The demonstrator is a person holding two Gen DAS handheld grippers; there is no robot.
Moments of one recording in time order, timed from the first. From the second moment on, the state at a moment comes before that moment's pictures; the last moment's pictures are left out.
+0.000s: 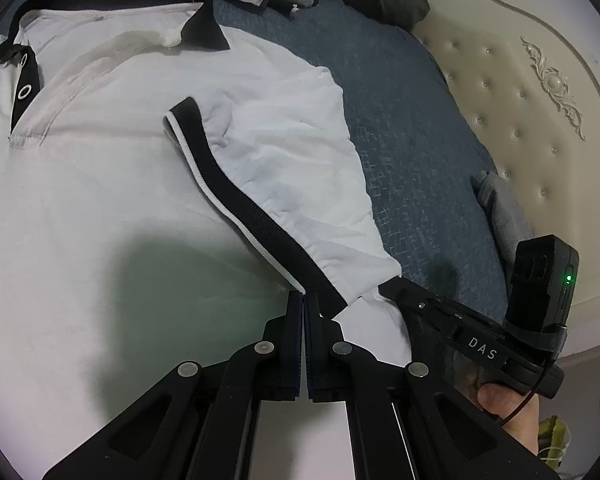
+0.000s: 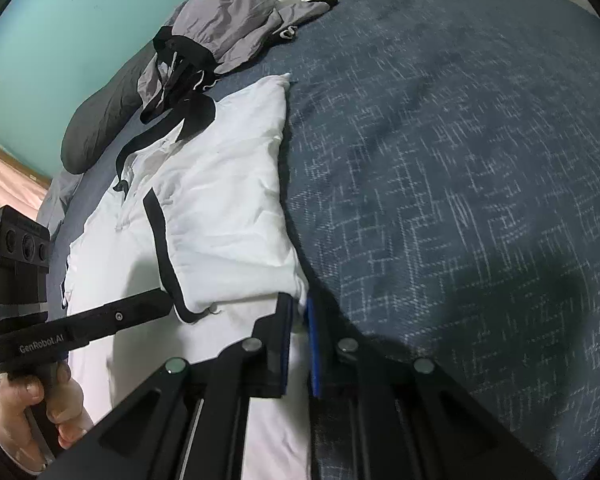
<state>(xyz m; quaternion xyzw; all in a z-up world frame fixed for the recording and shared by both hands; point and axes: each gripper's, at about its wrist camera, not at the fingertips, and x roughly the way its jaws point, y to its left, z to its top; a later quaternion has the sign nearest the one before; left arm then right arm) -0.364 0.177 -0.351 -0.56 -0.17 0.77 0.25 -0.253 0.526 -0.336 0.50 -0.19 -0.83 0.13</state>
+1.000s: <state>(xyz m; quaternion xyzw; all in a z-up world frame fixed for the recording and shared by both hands) -0.364 0.184 -0.354 -0.56 -0.14 0.78 0.24 -0.261 0.529 -0.340 0.51 -0.25 -0.81 0.14</state>
